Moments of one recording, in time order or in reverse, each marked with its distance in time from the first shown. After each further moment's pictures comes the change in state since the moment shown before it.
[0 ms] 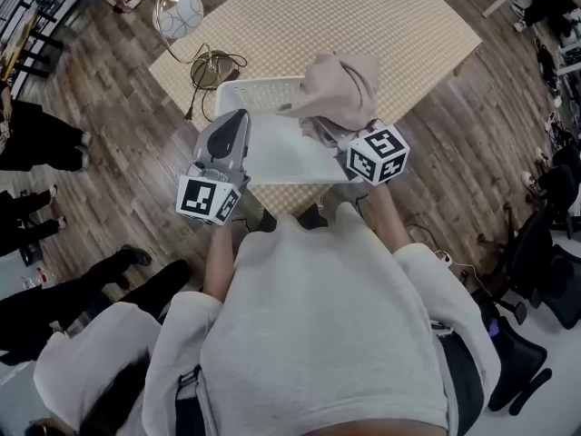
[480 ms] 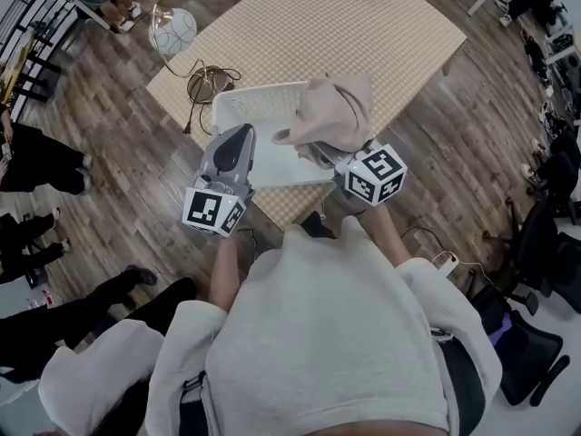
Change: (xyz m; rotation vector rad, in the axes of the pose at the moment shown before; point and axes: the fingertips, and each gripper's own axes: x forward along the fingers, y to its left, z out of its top) left arm -0.014 -0.030 0.002 -0.015 -0.014 -0.063; right arm -0.038 0.040 -0.002 0.005 -0.042 0.018
